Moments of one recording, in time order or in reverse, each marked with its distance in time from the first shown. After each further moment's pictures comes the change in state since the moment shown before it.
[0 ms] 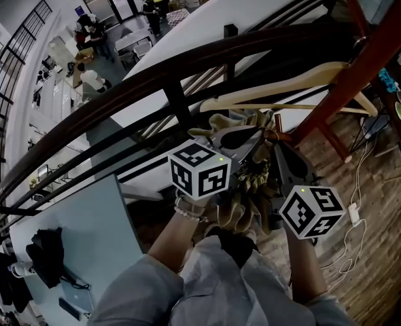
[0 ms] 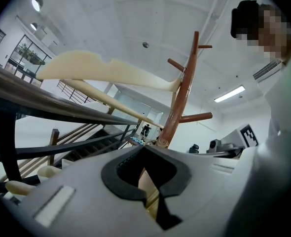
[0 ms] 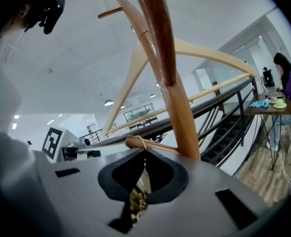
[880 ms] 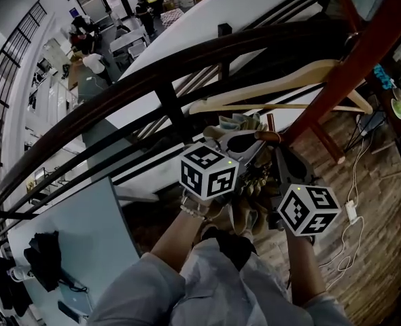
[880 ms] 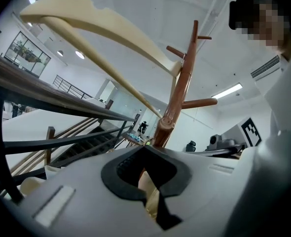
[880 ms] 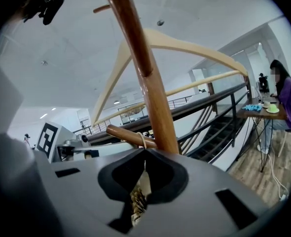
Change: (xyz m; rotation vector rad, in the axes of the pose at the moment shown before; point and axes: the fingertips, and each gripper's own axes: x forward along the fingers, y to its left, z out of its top) left arm 0.026 -0.006 -0.027 0.011 0.036 -0.042; right arm -0.004 -0.028 -0.018 -0.029 0.043 -0.083
